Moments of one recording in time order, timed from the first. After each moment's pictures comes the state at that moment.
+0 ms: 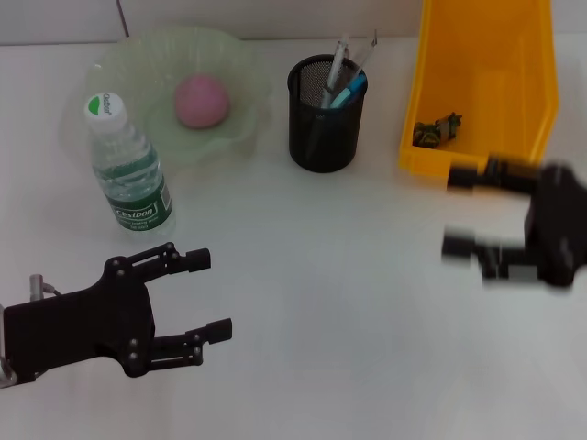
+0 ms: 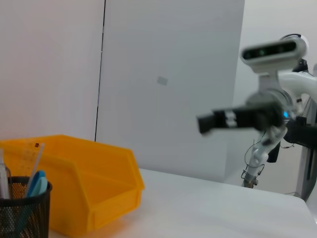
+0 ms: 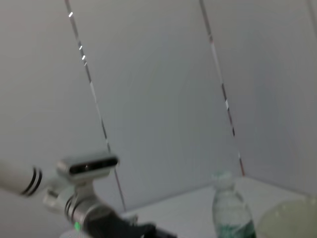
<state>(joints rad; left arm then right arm) -0.29 -2.06 0.77 0.53 1.85 1.80 -0.93 0.23 2.05 -0.99 -0.98 -1.55 -1.78 1.45</state>
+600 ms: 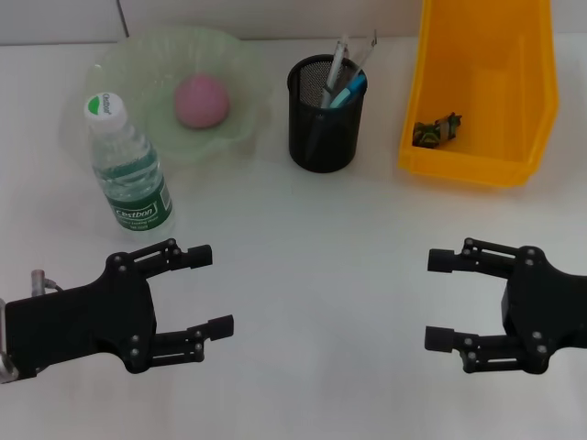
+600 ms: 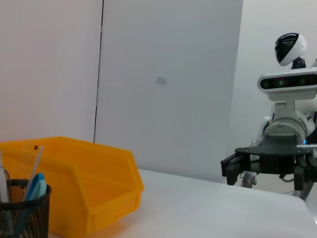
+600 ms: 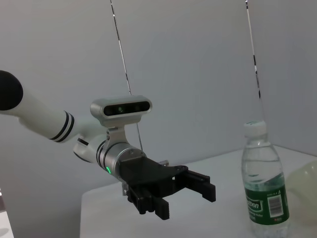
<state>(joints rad) -0.31 -2.06 0.77 0.53 1.85 1.80 -0.93 0.21 2.08 -0.97 -0.83 -1.71 -1.82 1.21</state>
